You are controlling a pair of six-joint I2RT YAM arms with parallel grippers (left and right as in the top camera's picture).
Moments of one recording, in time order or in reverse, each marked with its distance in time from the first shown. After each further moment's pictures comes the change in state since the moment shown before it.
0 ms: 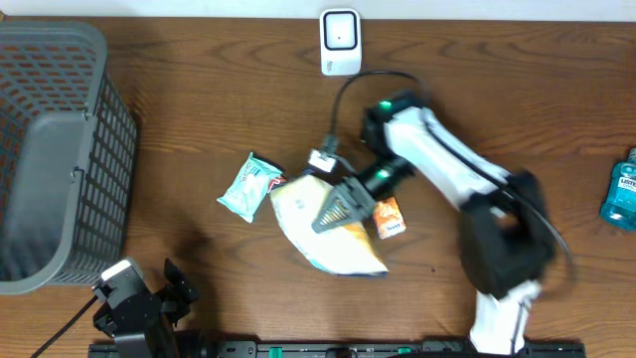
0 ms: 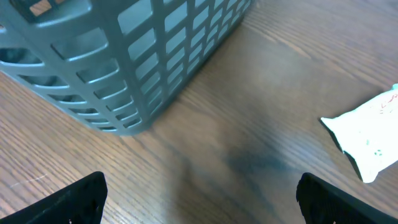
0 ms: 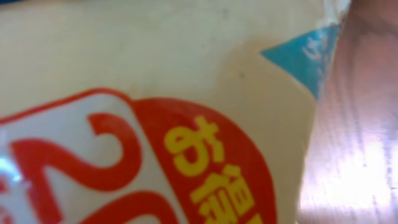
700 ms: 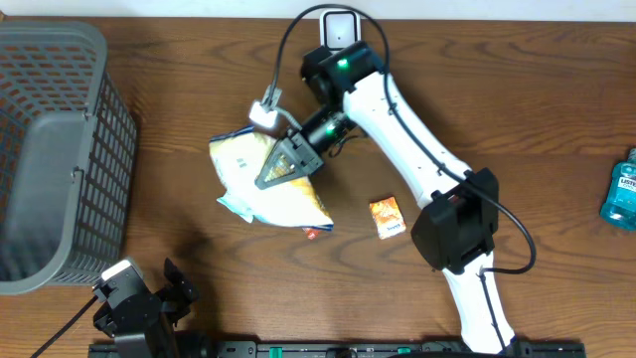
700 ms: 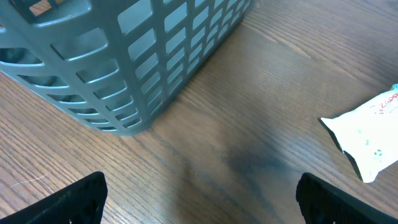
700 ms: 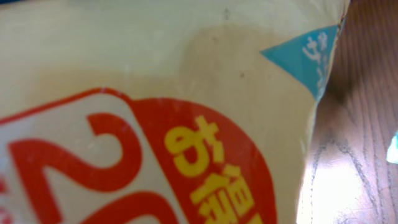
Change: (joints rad) left arm 0.000 0.000 0.000 0.000 0.000 0.000; right arm 0.143 0.329 0.769 -0.002 0.014 0.262
